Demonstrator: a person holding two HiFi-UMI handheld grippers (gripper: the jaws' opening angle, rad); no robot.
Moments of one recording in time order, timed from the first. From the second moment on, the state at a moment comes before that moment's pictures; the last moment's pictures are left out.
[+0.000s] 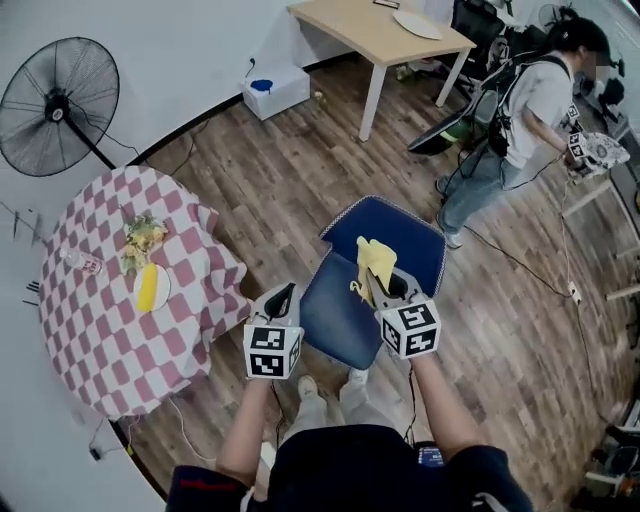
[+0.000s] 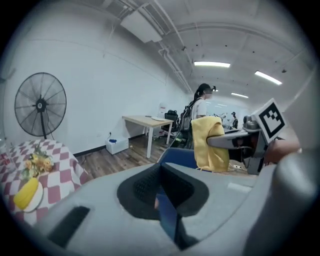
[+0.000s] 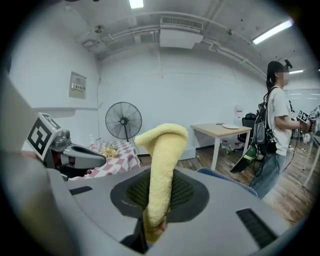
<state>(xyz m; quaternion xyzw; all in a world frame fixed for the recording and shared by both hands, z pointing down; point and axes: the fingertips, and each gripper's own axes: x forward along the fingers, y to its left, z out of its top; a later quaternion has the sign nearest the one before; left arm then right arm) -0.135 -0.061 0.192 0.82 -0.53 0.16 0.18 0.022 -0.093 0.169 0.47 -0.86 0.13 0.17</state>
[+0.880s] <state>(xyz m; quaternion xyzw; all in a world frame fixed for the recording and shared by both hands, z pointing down) -0.126 -0.003 -0.045 0.83 -0.55 0.05 -0.06 0.044 -0.028 -0.037 0.49 -0.87 -0.04 0.06</state>
